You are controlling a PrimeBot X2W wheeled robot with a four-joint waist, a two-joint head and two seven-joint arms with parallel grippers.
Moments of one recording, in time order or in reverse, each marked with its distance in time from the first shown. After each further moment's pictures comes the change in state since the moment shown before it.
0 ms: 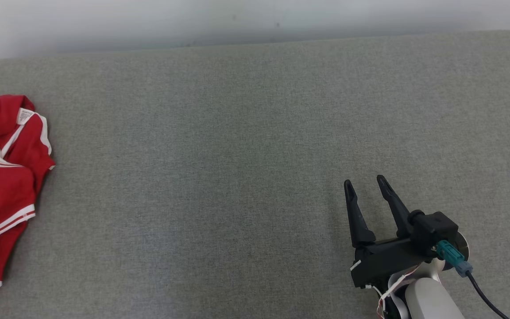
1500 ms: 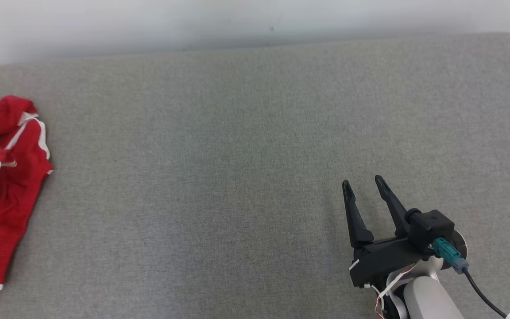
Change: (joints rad) left arm -0.190 0.060 -0.355 0.162 -0.081 0.013 -0.167; right arm -0.015 0.000 0.000 0.022 -0.008 0.000 0.009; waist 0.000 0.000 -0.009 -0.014
